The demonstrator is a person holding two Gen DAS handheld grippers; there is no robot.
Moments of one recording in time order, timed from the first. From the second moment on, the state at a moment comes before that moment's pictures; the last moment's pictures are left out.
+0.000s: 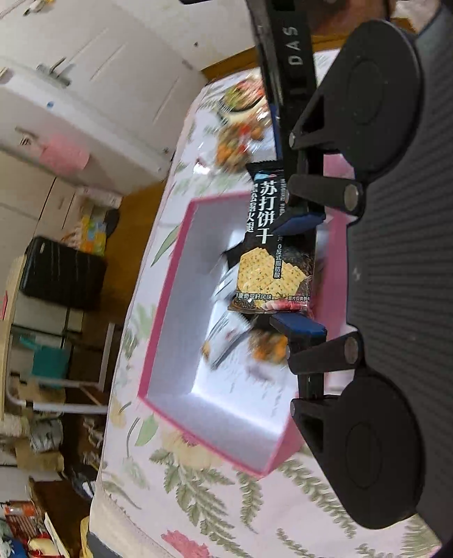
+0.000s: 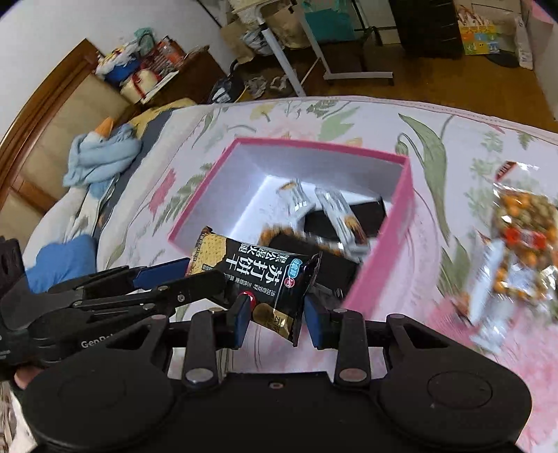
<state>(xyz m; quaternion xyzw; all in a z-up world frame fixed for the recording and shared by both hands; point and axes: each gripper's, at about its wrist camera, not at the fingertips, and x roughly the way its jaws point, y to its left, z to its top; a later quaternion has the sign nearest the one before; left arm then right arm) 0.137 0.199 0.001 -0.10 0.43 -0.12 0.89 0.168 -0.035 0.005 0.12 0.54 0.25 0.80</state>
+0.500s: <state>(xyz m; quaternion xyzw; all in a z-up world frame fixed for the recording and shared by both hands) 0.208 0.201 -0.060 -0.04 0.44 -0.07 0.90 0.242 0.002 -0.060 0.08 0.52 0.24 0.81</state>
